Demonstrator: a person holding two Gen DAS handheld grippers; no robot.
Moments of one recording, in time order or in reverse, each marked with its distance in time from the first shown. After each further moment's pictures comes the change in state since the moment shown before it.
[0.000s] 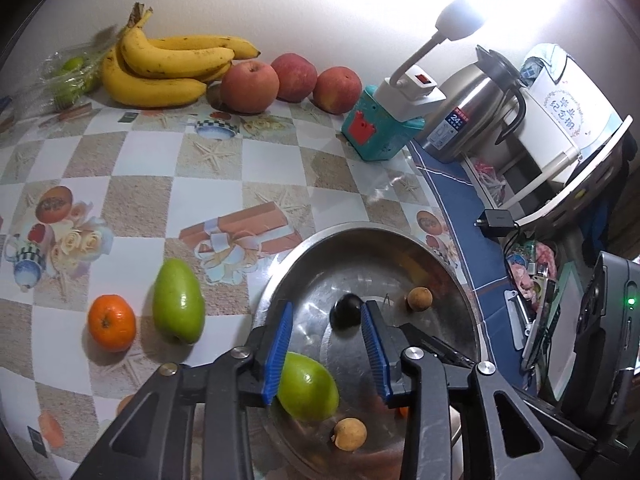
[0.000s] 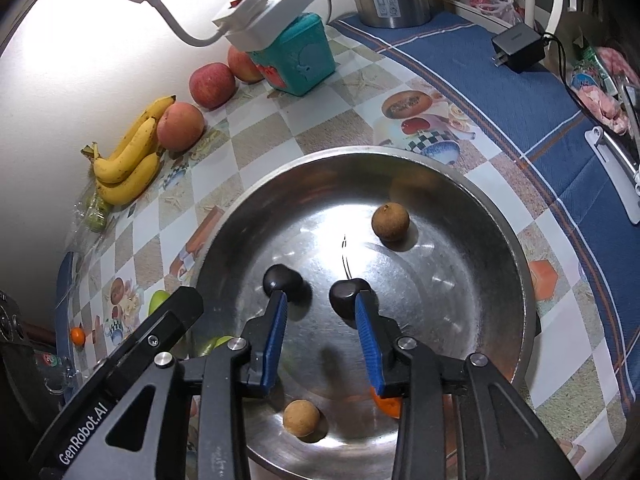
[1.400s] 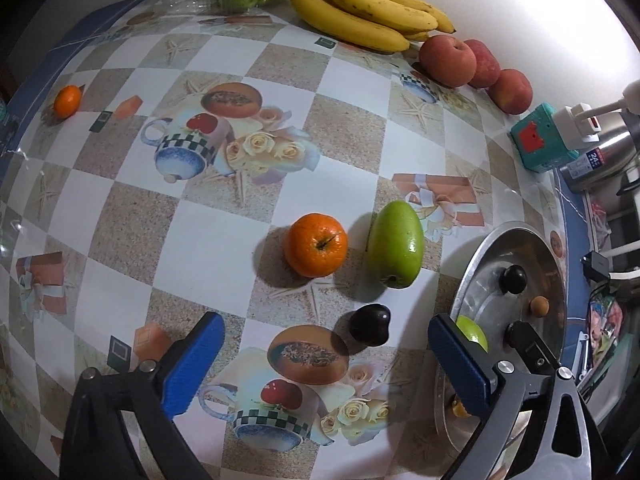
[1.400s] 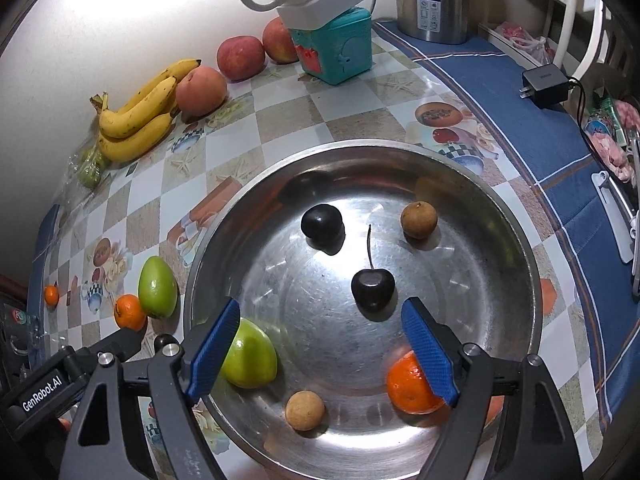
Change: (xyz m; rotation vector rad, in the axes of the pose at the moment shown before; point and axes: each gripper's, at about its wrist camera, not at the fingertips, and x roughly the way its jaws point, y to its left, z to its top) left arm -0.026 0.090 -0.021 -0.323 0.155 0.342; right arm 0.011 0.024 -0.008 -0.160 0.015 -0.084
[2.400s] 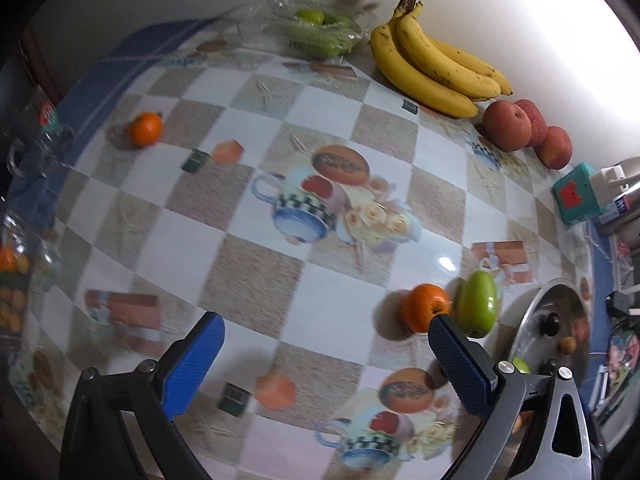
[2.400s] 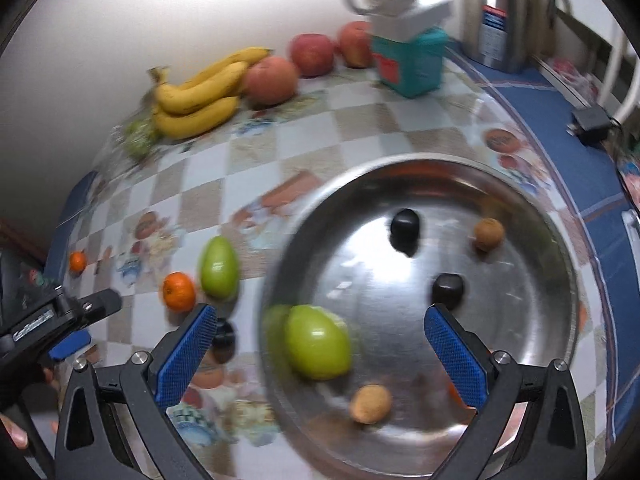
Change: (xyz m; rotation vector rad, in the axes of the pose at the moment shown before) left arm -0.039 0.065 0.026 -0.043 -0.113 0.120; right arm -0.011 0.058 -0.011 -0.176 -0.027 0.128
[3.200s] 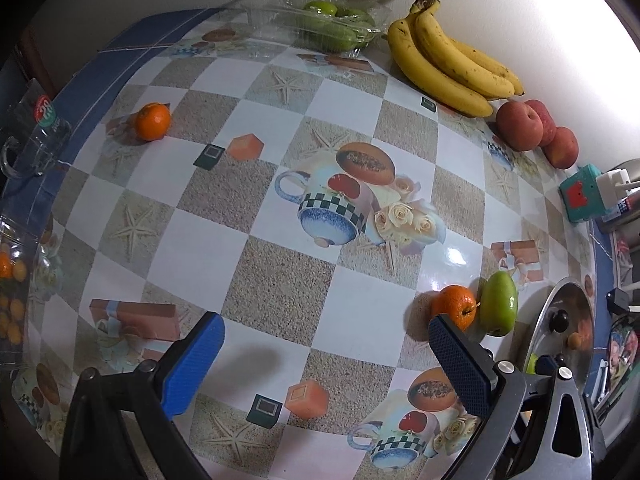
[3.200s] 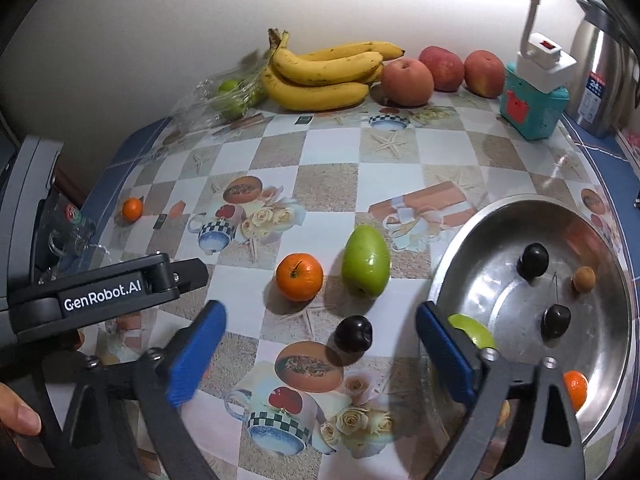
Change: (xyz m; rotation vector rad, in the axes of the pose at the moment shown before) left arm 0.011 0.026 0.006 -0.008 0.035 -0.027; right arm 0.018 0.085 -0.012 -0.203 0.002 0.075
